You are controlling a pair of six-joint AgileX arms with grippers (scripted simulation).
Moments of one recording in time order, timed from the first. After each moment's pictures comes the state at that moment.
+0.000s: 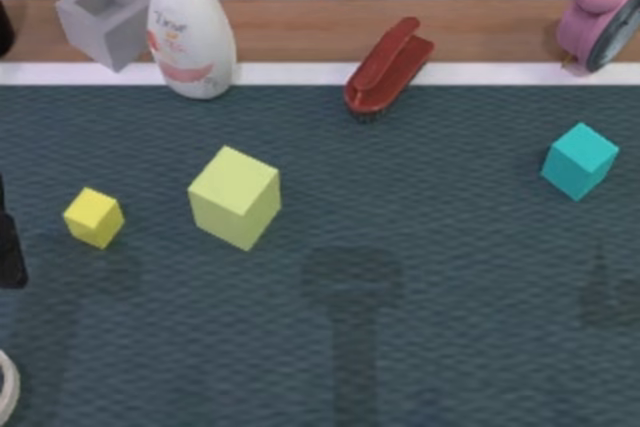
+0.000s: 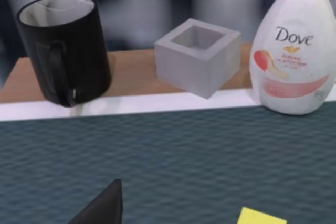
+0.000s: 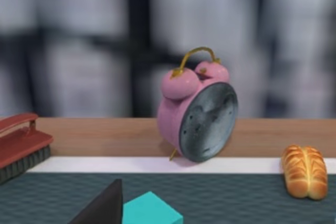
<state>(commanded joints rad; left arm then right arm) -0.02 0.38 0.33 -0.22 0.00 0.07 0.00 0.00 0.00 0.00 0.00 0.00</state>
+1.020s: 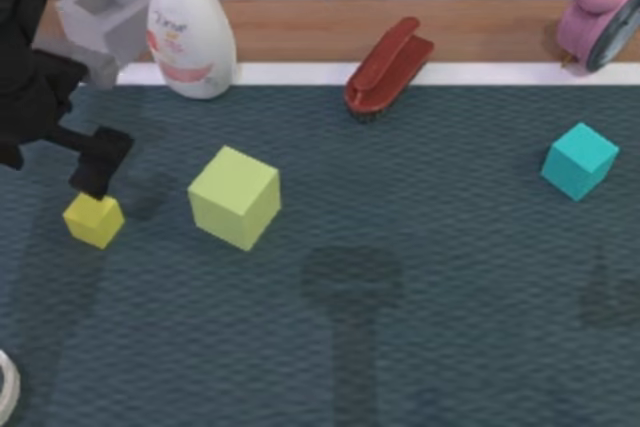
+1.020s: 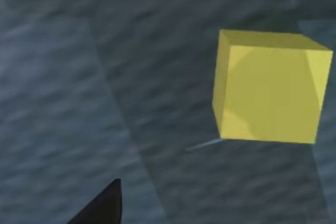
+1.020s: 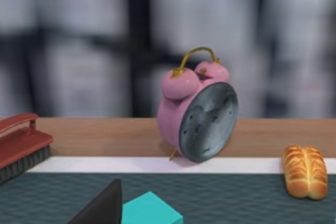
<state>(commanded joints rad) -0.09 1.94 1.44 -0.99 0.00 0.34 0.00 0.00 0.00 0.00 0.00 0.00</state>
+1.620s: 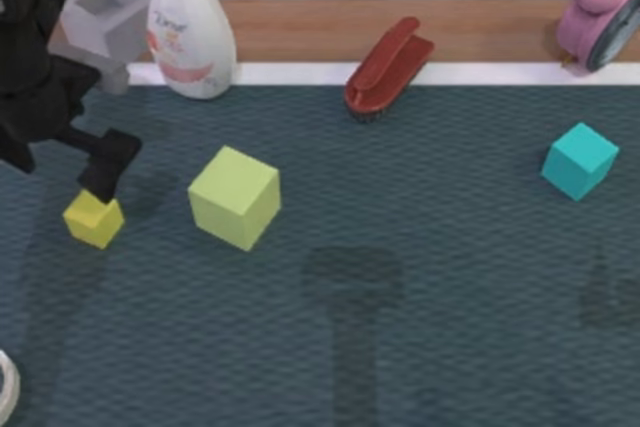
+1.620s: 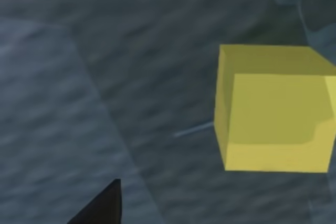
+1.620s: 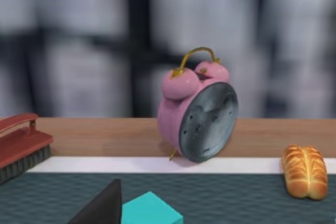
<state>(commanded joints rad) -0.09 2.05 1.53 -1.04 0.00 0.36 0.00 0.00 0.00 0.00 0.00 0.00</state>
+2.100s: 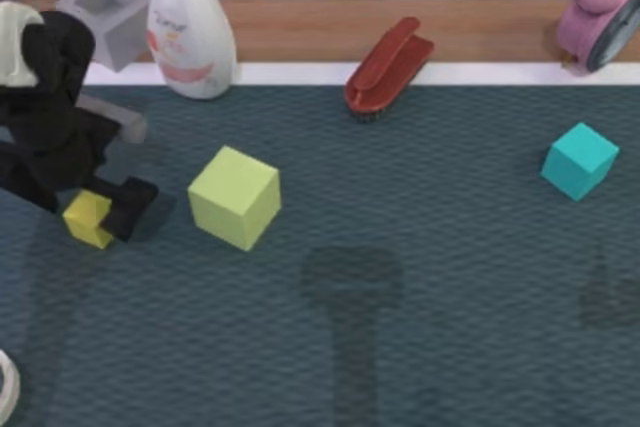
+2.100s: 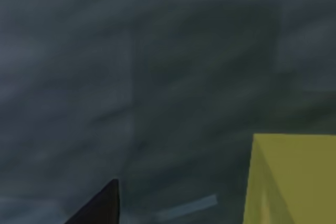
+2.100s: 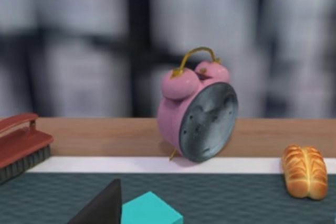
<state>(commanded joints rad) -0.09 2.18 1.39 -0.77 0.00 0.36 0.00 0.00 0.00 0.00 0.00 0.00</state>
